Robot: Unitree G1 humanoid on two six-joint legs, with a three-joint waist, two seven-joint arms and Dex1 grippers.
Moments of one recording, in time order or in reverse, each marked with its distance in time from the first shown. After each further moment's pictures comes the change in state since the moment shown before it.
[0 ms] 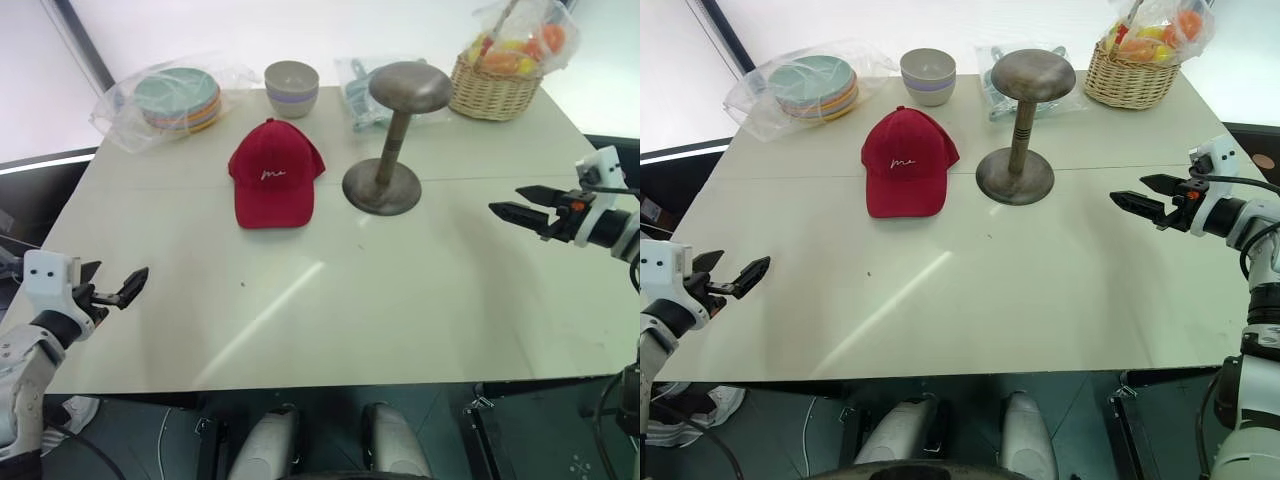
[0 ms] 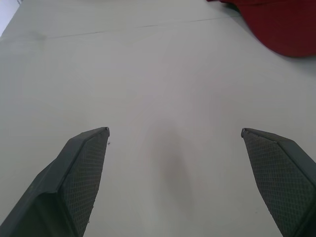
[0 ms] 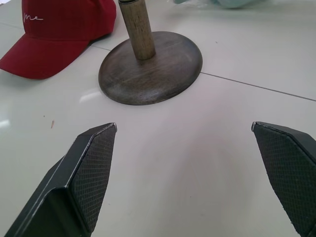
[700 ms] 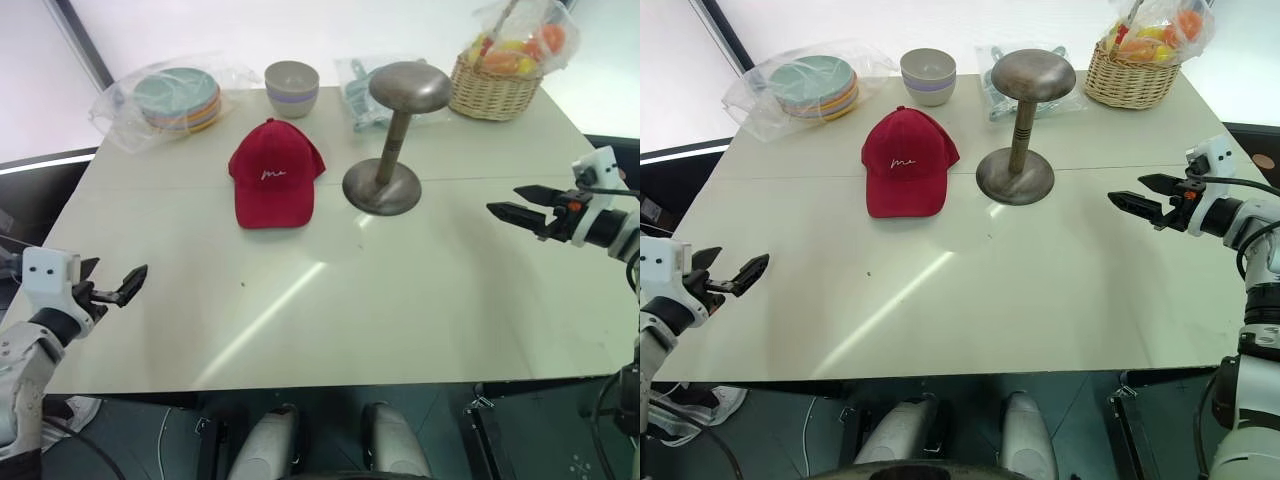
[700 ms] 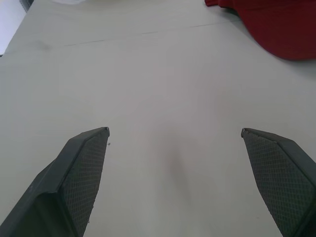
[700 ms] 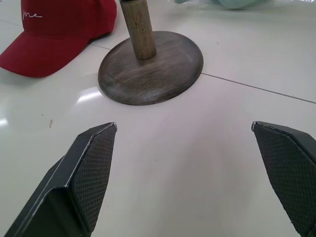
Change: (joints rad) left arm -0.005 0.009 0.000 -0.014 0.013 -0.005 0.006; right arm -0.003 0.008 0.007 -0.002 -0.011 -0.017 -0.005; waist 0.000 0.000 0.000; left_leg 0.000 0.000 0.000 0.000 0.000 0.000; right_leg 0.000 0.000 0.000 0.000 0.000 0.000
